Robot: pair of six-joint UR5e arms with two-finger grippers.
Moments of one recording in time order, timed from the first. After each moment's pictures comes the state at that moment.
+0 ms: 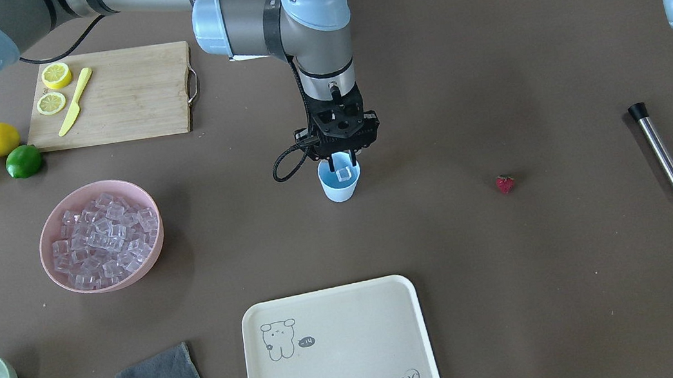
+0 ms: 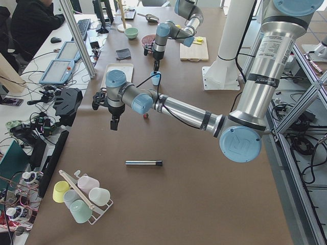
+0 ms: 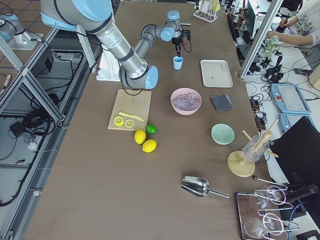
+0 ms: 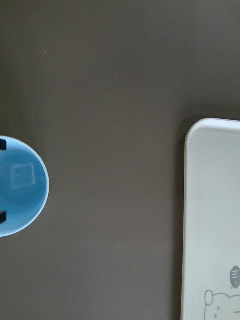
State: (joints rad) left arm -1.31 -1.84 -1.63 -1.78 -2.26 -0.50; right arm 0.49 -0.57 1.40 -1.55 1.72 1.16
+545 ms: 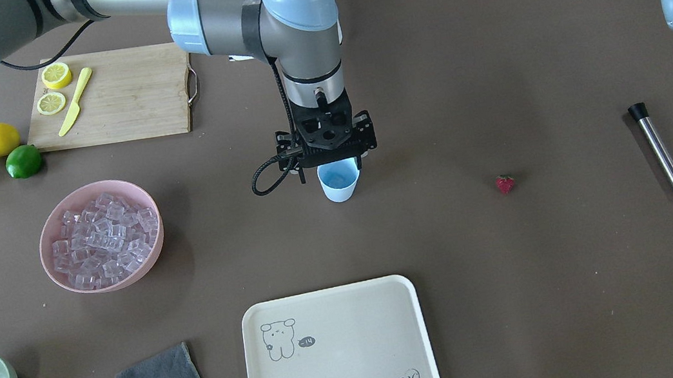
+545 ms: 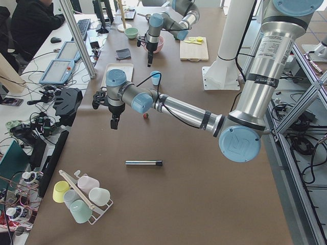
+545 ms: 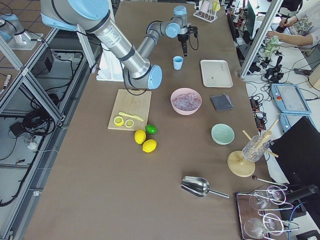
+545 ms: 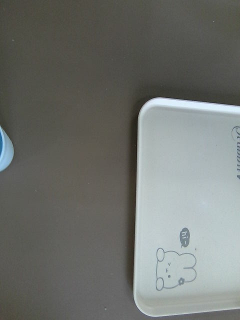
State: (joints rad) left arm -1.31 -1.85 -1.63 -1.78 -2.26 -0.52; right arm 0.64 -0.58 1.47 -1.65 1.85 1.05
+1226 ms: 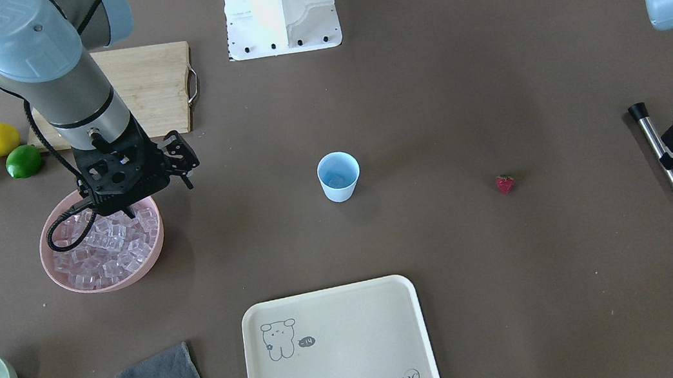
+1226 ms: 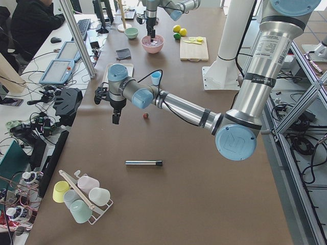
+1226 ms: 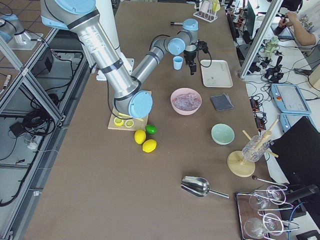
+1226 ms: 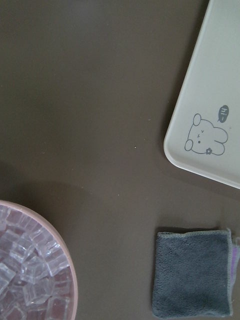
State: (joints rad) left arm -1.28 -1.86 -1.65 -1.78 -2.26 -0.58; right arm 0.82 -1.05 1.82 -1.63 2.04 0.58
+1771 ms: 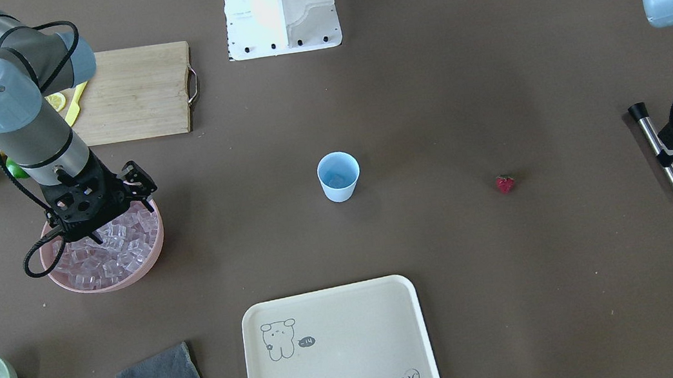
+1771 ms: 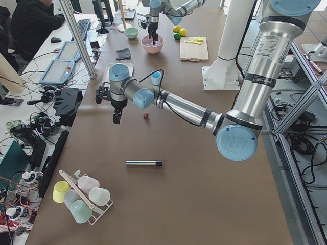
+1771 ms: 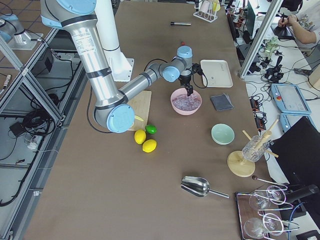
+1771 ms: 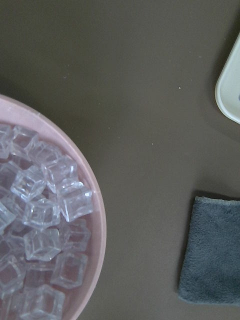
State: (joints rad) left arm -1.27 -1.85 -1.67 -1.78 -2.25 -0.58; right arm 0.84 -1.20 1.73 -1.37 2.04 0.49
